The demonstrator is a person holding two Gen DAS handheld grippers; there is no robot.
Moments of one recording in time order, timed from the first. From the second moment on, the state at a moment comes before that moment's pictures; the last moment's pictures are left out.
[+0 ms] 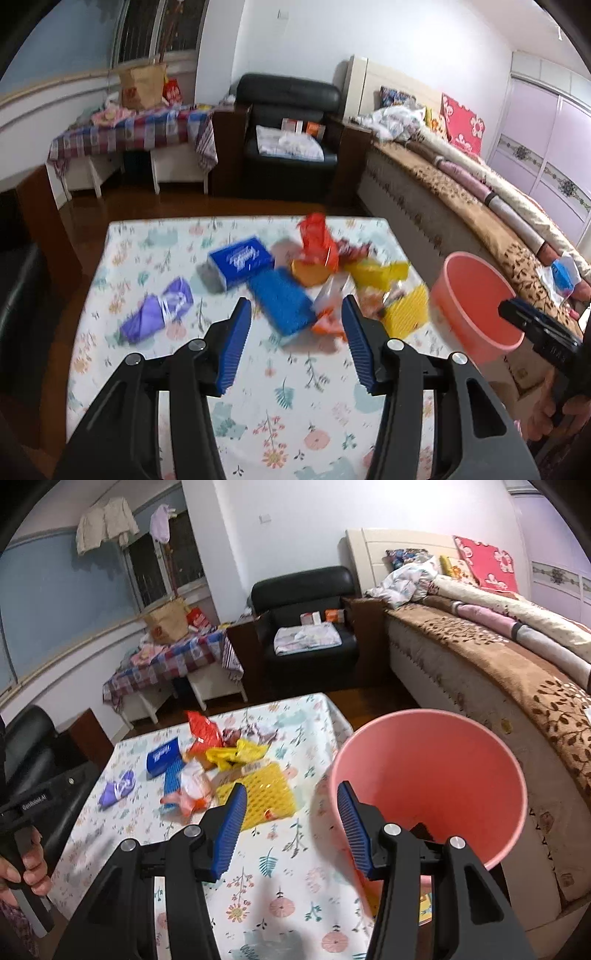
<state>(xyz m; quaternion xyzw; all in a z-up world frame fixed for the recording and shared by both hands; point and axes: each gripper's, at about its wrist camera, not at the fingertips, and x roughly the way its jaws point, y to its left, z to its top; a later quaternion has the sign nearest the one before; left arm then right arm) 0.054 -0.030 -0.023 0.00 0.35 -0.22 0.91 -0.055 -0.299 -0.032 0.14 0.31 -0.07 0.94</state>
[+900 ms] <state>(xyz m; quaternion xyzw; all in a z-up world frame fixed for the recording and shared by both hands) 0.107 -0.083 -0.098 -0.04 0.44 -0.26 0.86 -0.015 -0.290 -0.070 0.14 0.35 -0.04 0.92</state>
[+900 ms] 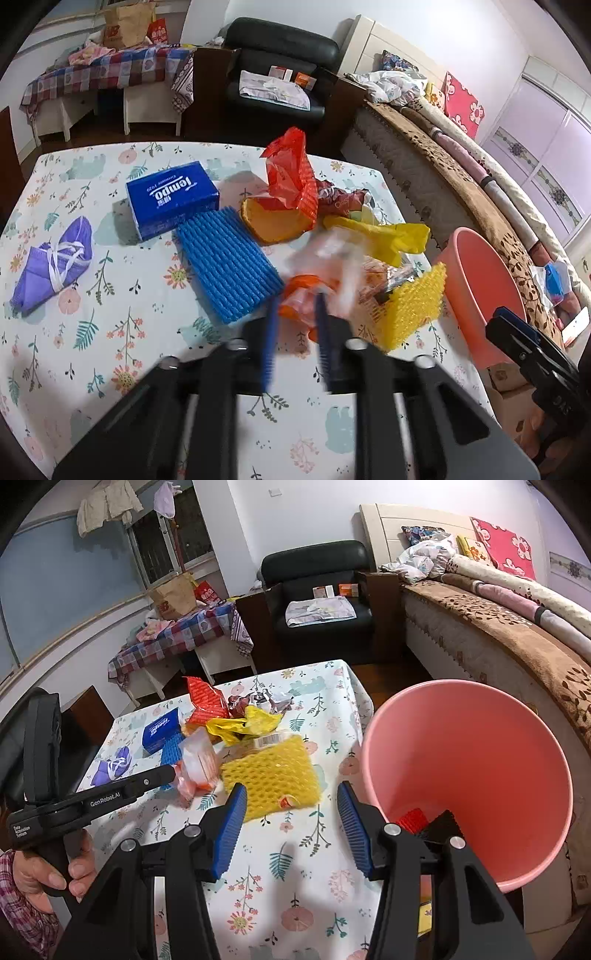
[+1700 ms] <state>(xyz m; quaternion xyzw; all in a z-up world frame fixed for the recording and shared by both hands) 0.083 -0.048 -0.078 -0.05 0.41 -0.26 0.87 0.098 -0.268 -0.070 0.14 0.38 -0.03 0.91</state>
